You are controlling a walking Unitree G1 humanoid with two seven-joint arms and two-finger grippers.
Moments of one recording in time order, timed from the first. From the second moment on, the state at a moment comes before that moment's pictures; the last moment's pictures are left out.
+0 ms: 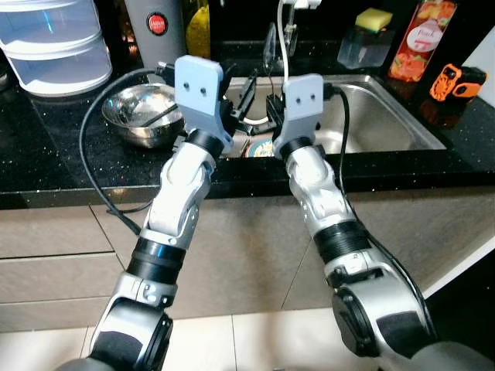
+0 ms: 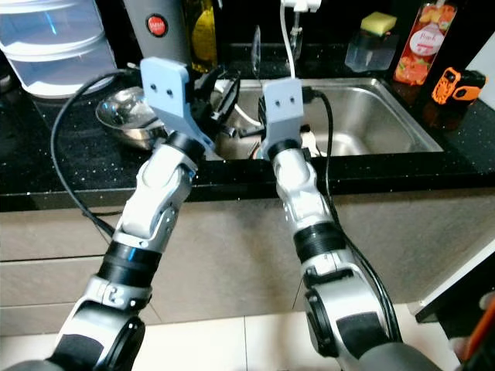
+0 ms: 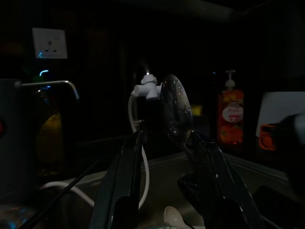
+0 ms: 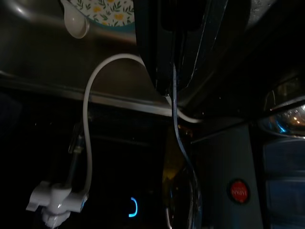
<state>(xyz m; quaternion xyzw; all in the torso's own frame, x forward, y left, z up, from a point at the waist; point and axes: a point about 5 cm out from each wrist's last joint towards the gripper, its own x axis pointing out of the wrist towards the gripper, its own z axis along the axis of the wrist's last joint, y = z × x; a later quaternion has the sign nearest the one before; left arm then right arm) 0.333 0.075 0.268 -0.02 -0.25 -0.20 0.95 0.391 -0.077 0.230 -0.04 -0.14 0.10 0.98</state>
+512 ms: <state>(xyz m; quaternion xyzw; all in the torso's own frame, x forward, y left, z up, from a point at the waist) 0.322 0.127 0.240 0.02 -0.19 -0.09 0.98 0.406 -0.093 0.217 0.04 -0.06 0.06 1.00</state>
